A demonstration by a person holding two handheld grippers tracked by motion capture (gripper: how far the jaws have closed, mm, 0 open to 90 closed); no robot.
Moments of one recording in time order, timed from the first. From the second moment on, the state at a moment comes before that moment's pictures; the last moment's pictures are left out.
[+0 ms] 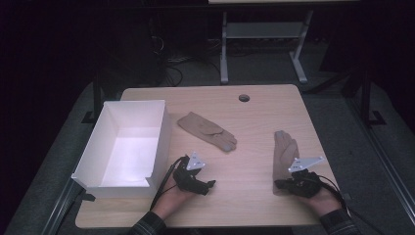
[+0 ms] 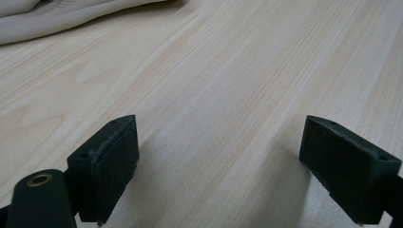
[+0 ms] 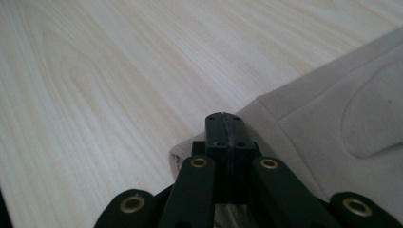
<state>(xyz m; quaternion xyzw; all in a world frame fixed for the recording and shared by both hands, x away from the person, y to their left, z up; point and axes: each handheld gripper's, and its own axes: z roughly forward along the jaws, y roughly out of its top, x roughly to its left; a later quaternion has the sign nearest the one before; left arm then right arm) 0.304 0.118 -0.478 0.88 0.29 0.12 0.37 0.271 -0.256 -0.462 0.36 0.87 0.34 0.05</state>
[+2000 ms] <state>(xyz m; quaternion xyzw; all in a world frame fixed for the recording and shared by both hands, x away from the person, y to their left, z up) 0.305 0.117 -0.478 0.88 0.28 0.12 0.37 0.313 -0.247 -0.448 0.35 0.85 0.38 0.10</state>
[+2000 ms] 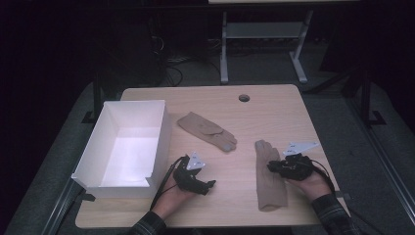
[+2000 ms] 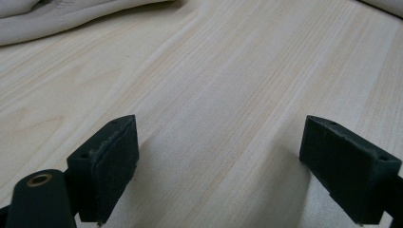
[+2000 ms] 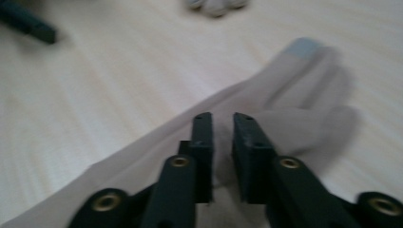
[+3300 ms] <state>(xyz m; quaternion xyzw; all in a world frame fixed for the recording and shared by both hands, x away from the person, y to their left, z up) 0.350 0.096 -0.444 0.87 0.31 0.14 0.35 0.343 -0.315 -0.483 0.50 0.77 0.34 0.20</state>
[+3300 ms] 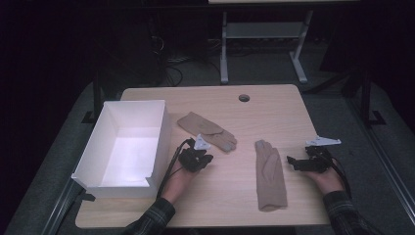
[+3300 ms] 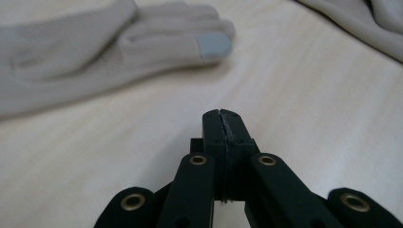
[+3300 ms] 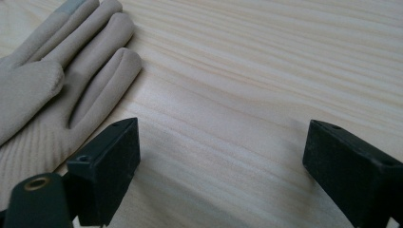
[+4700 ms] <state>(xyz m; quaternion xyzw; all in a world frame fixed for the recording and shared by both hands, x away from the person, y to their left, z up) 0.396 0.002 -0.466 0.89 0.25 0.08 0.37 0.343 -0.315 -0.483 0.50 0.77 0.34 0.20</state>
